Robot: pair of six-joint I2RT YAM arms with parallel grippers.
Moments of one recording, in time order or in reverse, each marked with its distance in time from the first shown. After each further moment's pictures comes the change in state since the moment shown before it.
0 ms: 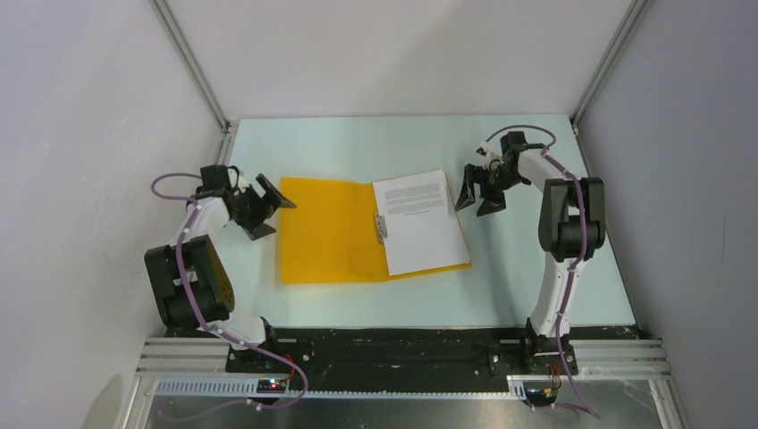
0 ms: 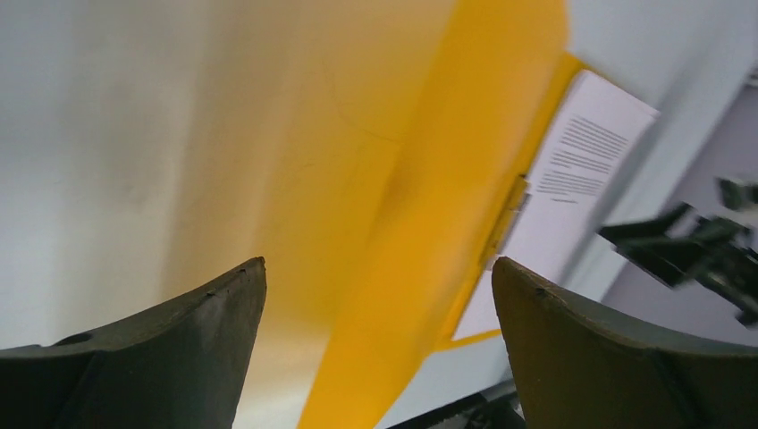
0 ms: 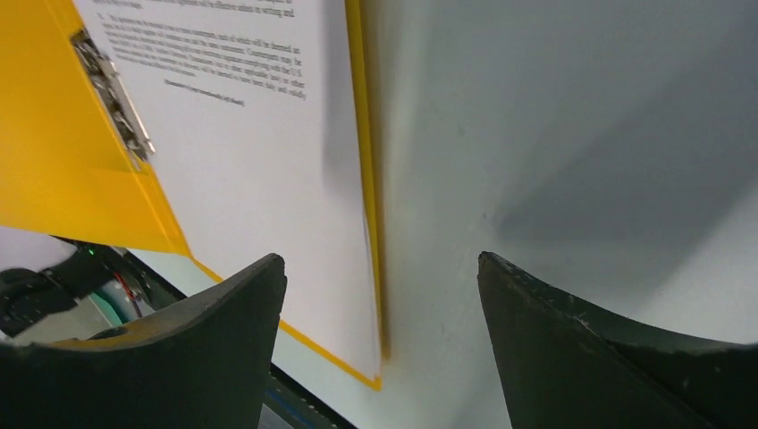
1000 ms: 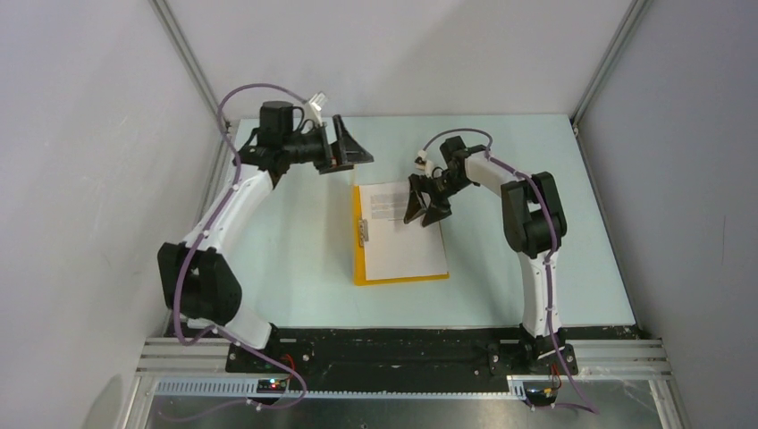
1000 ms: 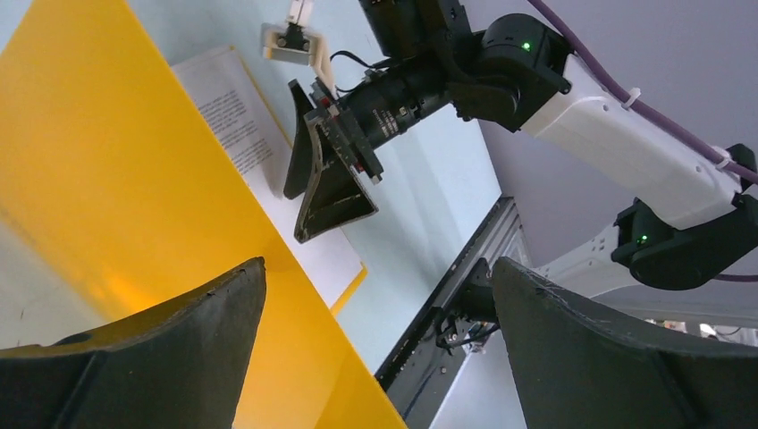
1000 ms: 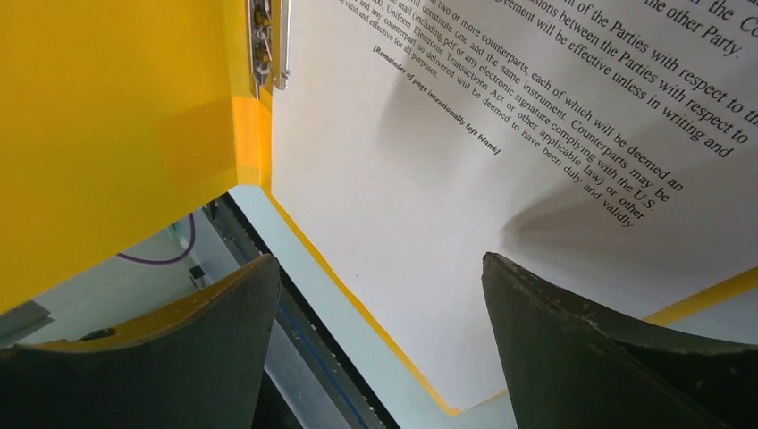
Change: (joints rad) left arm -0.489 -0.007 0.416 0.113 0.311 -0.026; right arm 0.292 0.159 0.142 -0.021 -0.247 -0.007
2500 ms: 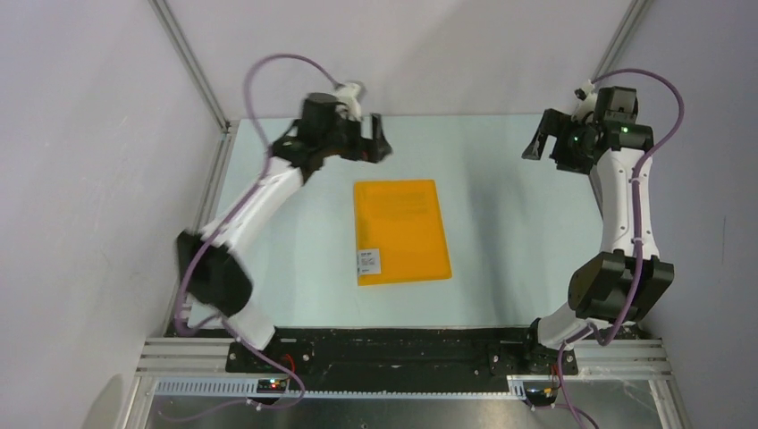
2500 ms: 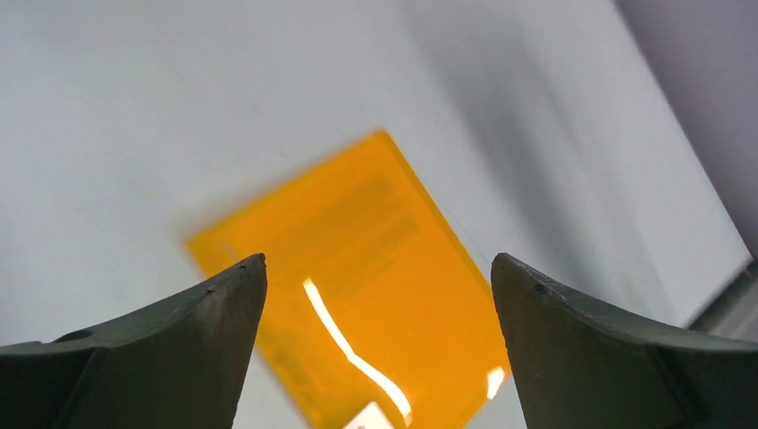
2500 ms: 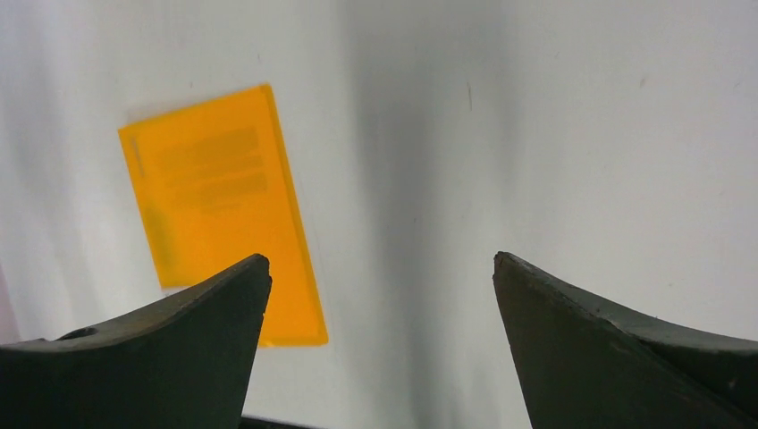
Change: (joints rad) left arm -0.258 0.219 0.194 -0.008 -0.503 0.253; right arm -0.569 -0.634 0.006 -0.171 0.439 0.072
